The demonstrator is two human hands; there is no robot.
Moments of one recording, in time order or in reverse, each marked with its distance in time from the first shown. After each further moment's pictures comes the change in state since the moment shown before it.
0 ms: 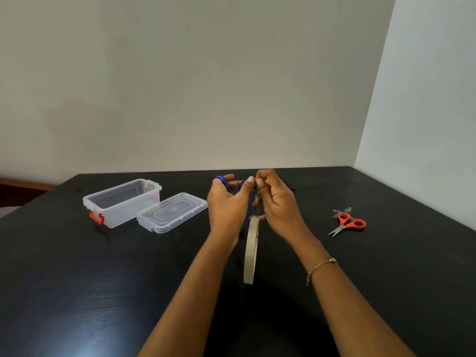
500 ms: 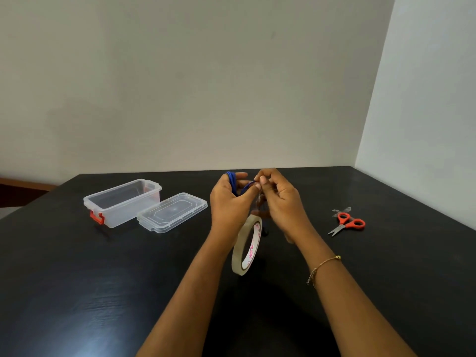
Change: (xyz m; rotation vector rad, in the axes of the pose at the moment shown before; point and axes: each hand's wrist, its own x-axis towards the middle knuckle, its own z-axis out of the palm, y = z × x) left_hand -0.004 0.001 0.000 -0.012 -0.096 0.144; right_hand 0.001 -0.007 -0.007 0.205 0.003 0.173
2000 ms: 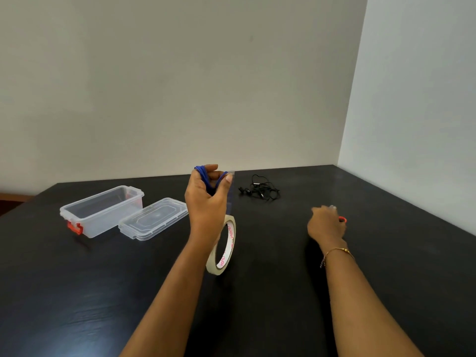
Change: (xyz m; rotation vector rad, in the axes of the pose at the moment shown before) left_hand 0.007 0.000 0.003 -0.014 0.124 0.163; right_hand -0.007 0.095 -0.092 -1.078 0.015 0.694
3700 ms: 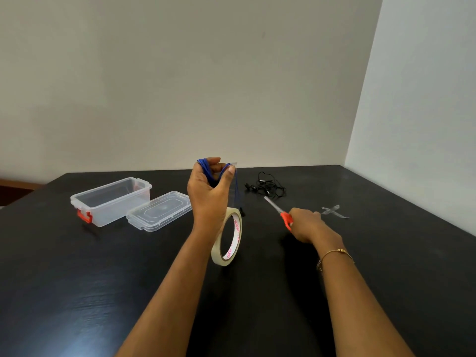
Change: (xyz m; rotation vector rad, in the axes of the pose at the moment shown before) left_hand 0.004 0.000 -0.007 -0.078 0.046 0.015; right_hand -0.016 -0.039 -0.002 -0.092 -0.249 -0.273
